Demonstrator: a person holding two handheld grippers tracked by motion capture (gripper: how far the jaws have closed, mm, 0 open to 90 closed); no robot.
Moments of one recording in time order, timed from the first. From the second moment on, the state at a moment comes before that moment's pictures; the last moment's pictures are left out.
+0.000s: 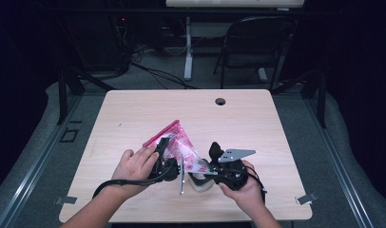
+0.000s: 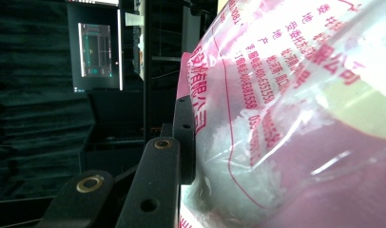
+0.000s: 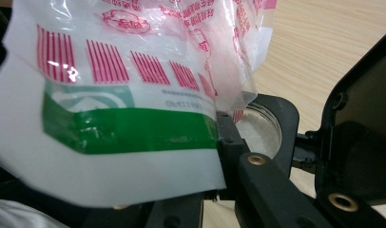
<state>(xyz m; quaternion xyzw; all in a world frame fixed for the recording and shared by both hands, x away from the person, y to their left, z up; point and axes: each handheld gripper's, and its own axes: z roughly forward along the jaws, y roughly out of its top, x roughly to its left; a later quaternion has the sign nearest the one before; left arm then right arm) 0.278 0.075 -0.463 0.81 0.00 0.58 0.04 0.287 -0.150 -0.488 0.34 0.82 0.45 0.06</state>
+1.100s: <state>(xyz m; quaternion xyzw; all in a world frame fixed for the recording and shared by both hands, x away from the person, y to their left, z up) 0.276 0.091 -0.475 0.83 0.06 0.55 0.09 0.288 -0.144 -0.483 0.33 0.82 0.46 0.06</state>
